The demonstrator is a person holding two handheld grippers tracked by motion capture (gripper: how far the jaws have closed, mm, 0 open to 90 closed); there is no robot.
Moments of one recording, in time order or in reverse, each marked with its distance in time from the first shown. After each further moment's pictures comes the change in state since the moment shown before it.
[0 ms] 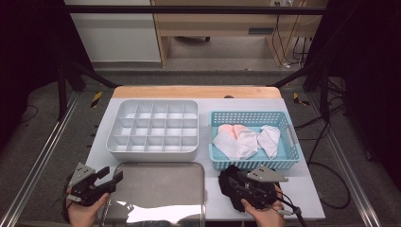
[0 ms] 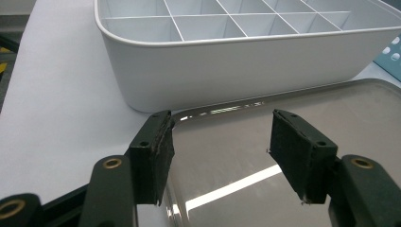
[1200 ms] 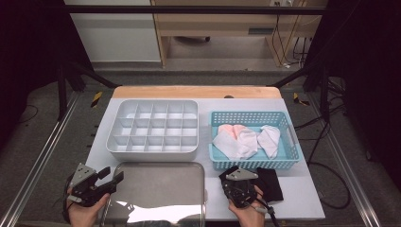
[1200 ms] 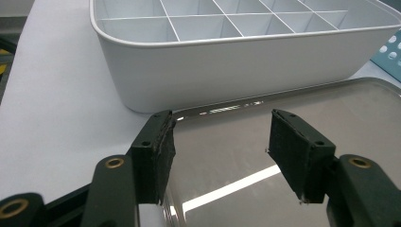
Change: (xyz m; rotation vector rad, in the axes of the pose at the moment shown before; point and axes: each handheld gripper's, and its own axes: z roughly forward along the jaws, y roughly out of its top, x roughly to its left) left arm -0.002 0.000 0.000 -0.001 -0.002 0.006; right arm 0.015 -0.022 0.058 0.209 -0.052 0.014
